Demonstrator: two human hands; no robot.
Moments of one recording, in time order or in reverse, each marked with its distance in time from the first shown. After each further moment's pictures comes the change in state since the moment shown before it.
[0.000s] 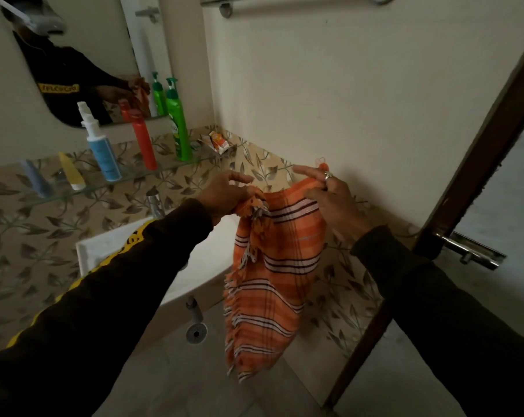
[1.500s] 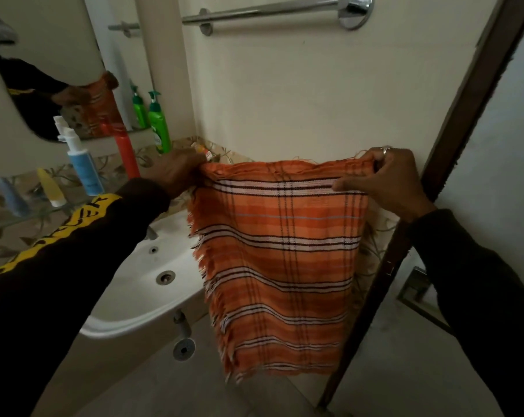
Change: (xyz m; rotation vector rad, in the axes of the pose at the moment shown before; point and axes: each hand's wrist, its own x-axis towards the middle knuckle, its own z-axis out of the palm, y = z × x) left_hand 0.005 0.040 -0.089 1.117 0.059 0.706; right_hand -0.027 -0.051 -0.089 -0.427 0.289 -0.325
